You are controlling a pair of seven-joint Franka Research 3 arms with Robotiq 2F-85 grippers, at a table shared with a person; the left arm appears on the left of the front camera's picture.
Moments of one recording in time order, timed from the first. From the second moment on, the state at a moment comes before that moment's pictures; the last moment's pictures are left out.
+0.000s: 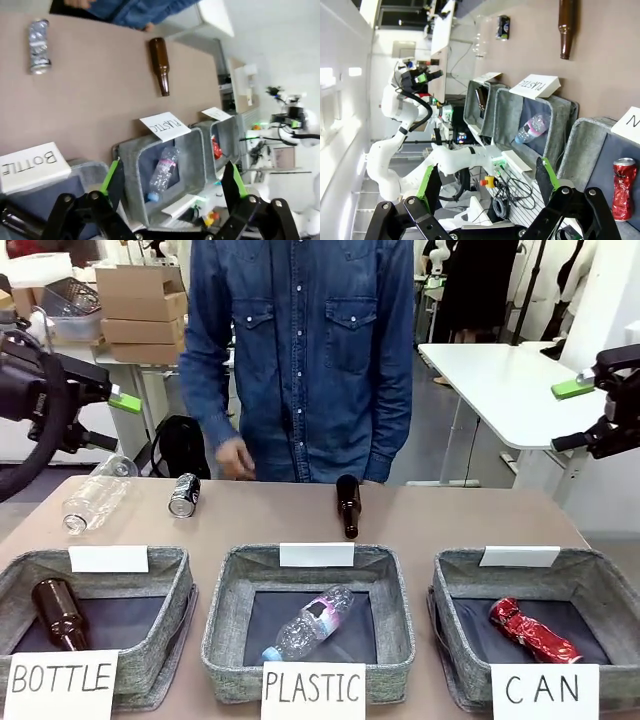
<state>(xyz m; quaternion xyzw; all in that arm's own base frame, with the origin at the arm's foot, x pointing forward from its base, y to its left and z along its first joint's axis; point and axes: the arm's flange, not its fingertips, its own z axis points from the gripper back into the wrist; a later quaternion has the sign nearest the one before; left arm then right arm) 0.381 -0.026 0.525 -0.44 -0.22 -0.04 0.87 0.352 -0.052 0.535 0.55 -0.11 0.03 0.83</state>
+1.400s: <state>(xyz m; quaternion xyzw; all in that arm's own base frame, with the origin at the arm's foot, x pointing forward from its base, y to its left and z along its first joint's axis) 0.334 0.173 0.576 -0.46 -0.27 0.05 0.85 0.352 -0.052 0.535 0.55 -0.10 0.03 0.83</state>
